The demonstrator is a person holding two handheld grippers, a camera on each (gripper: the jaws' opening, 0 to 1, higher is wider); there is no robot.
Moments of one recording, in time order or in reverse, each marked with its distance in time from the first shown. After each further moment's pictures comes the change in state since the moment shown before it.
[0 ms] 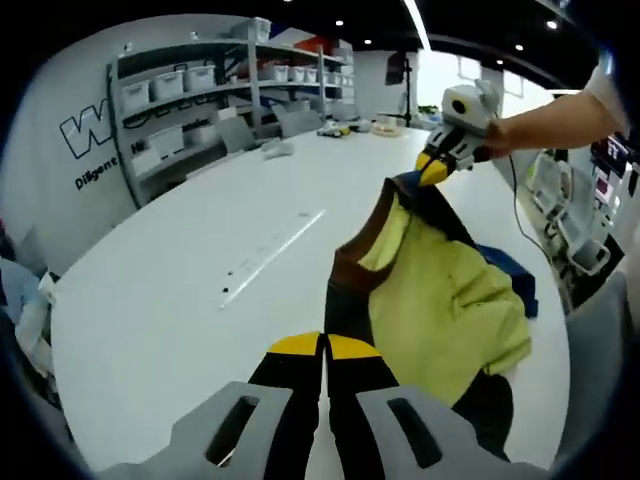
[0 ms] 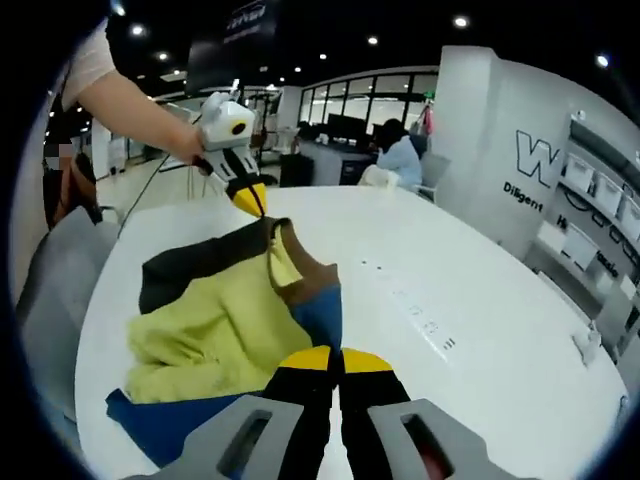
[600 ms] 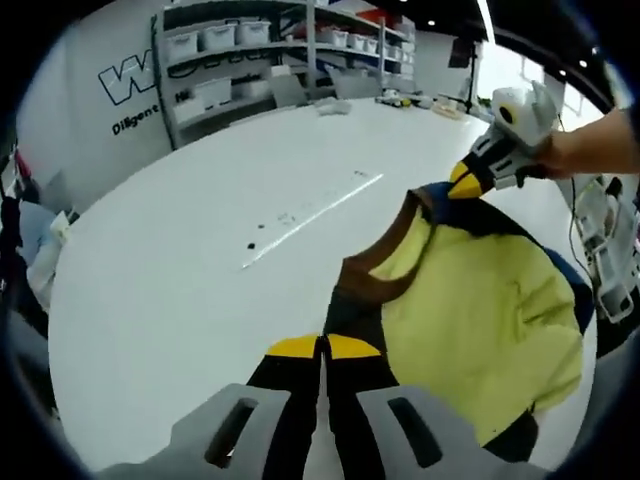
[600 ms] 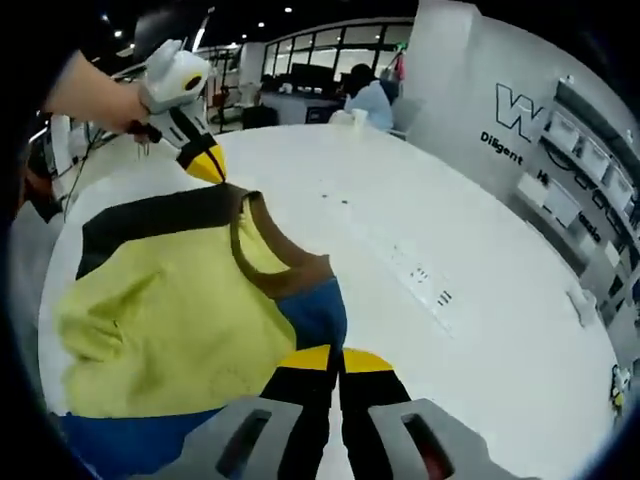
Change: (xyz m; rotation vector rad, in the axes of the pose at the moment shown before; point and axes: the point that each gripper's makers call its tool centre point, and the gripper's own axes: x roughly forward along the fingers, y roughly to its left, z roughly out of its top) left arm 0.048 0.027 -0.021 -0.211 0.067 0.157; right arm 0.059 -0.027 -0.053 0.086 0.225 -0.113
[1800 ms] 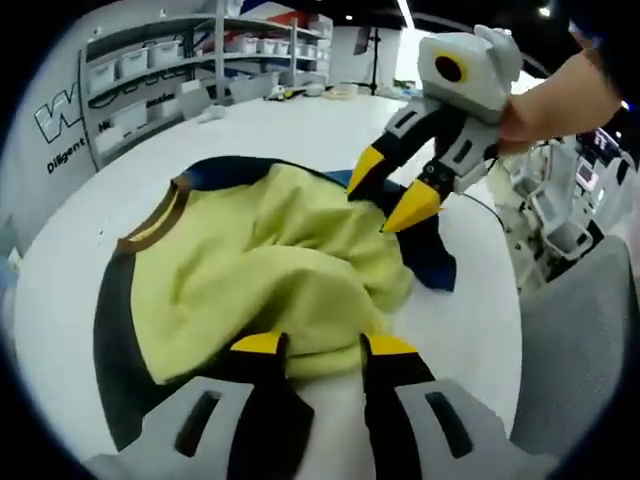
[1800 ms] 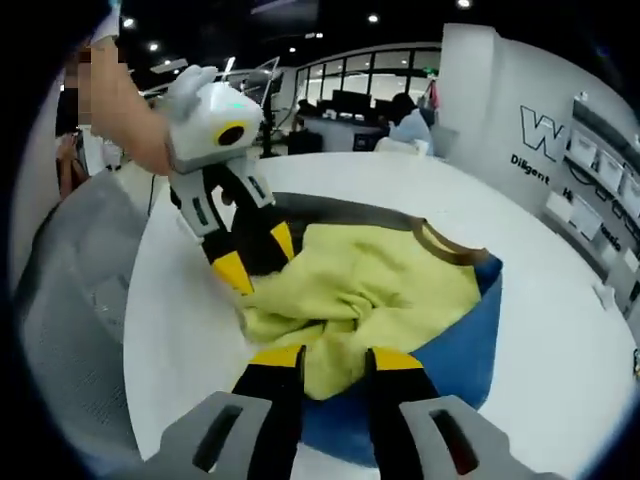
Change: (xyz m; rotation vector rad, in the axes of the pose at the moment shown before) left arm -0.064 -0.229 -0.115 0.239 0.061 -0.264; right arm -0.112 0.223 -0.060 -0.063 -0.127 0.152
